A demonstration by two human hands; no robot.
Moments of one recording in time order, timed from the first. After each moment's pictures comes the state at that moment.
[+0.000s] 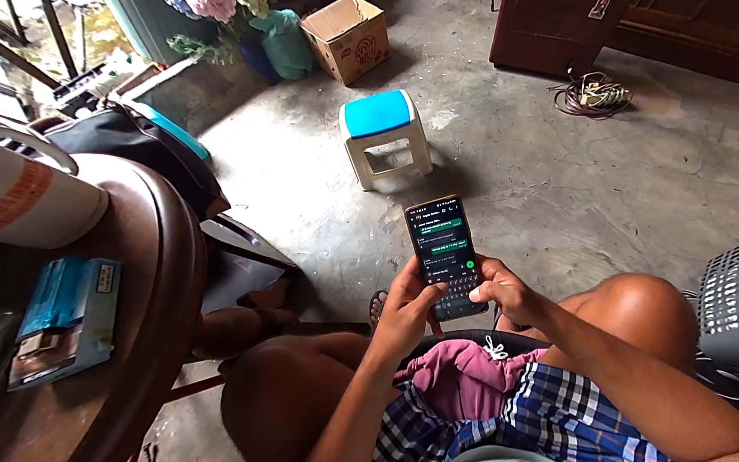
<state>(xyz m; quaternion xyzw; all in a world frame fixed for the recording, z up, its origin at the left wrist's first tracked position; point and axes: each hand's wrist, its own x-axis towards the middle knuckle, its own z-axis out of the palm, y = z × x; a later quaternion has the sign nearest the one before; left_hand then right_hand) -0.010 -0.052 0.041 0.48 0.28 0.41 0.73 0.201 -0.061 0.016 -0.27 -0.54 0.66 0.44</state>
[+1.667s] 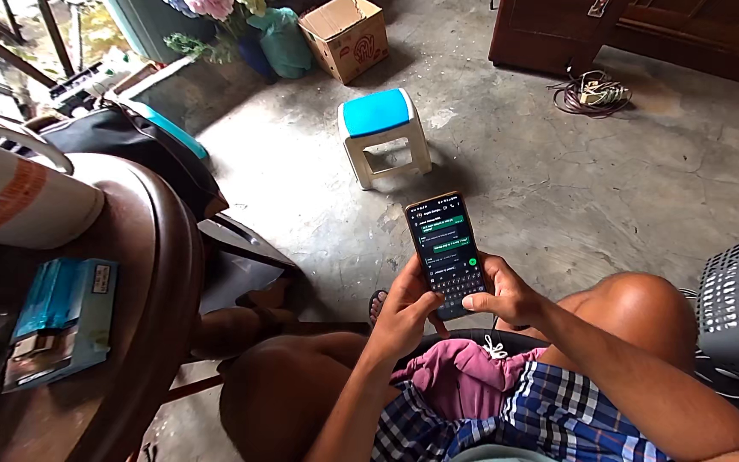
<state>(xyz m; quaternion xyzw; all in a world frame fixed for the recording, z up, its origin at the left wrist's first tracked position) -0.014 -0.050 0.039 0.49 0.24 0.39 0.74 0.199 -0.062 0.021 -0.28 -0.56 0.63 0.45</state>
